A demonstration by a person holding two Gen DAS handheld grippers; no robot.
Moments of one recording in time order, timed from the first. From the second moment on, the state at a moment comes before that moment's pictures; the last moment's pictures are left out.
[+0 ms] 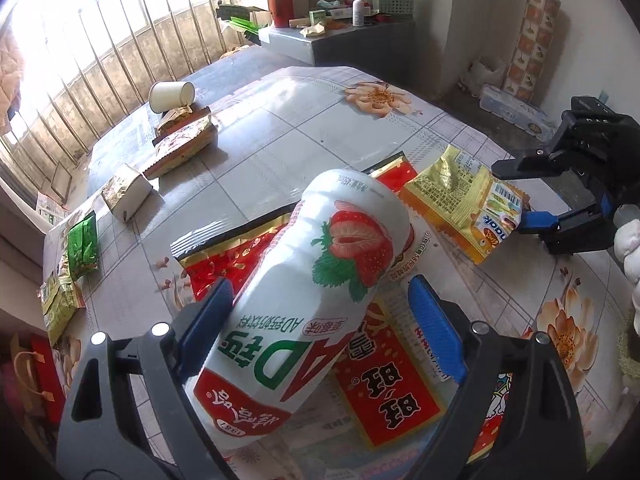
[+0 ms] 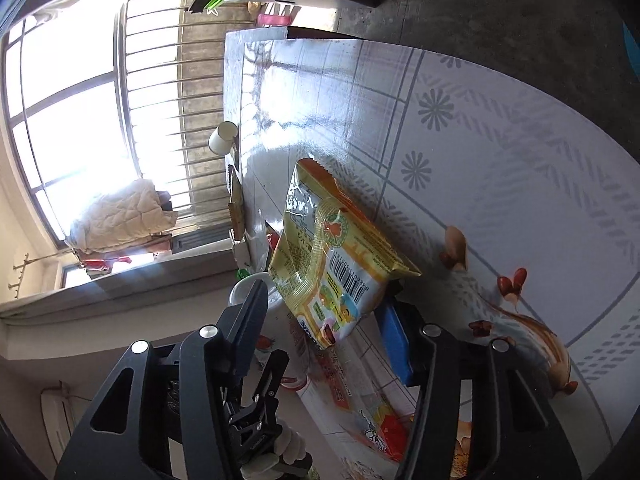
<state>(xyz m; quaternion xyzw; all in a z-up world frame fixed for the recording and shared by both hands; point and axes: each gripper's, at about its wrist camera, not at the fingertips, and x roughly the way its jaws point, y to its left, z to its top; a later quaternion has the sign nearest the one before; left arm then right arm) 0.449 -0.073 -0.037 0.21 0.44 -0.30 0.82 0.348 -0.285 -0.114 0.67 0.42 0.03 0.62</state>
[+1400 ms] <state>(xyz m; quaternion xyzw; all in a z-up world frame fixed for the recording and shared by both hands) 0.390 0.017 0.080 0.09 0.34 -0.24 0.91 0.323 -0.320 -0.071 0.63 0.35 0.09 0.69</state>
